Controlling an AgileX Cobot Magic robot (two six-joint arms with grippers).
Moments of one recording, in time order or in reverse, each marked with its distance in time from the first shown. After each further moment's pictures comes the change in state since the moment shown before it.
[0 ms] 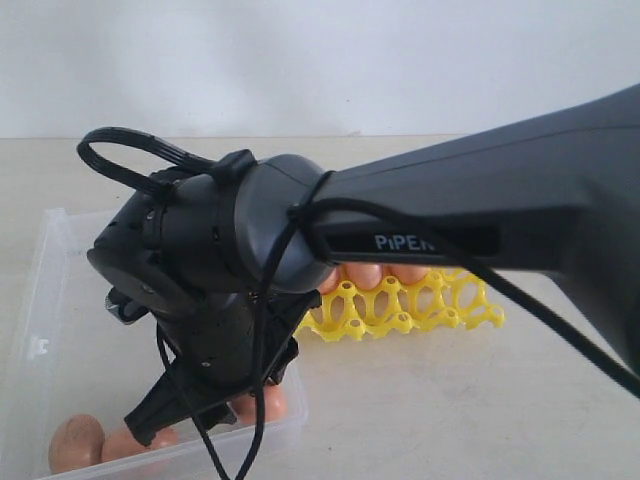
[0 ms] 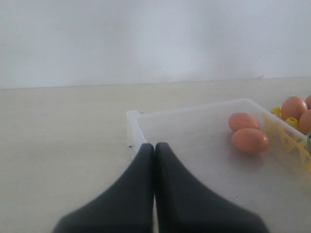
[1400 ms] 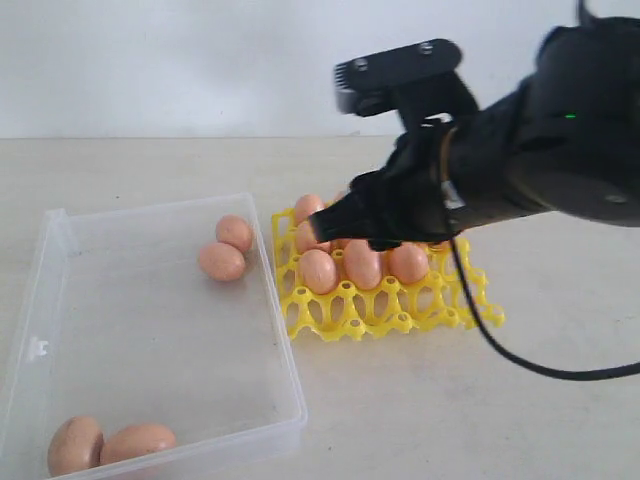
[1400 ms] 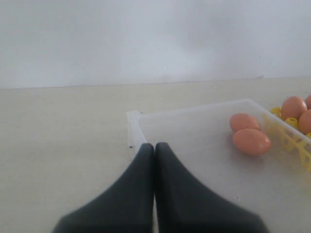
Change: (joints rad) left arm 0.000 0.000 0.000 0.000 0.000 0.000; right arm -0.306 -0.648 0.606 -0.396 -0.576 0.351
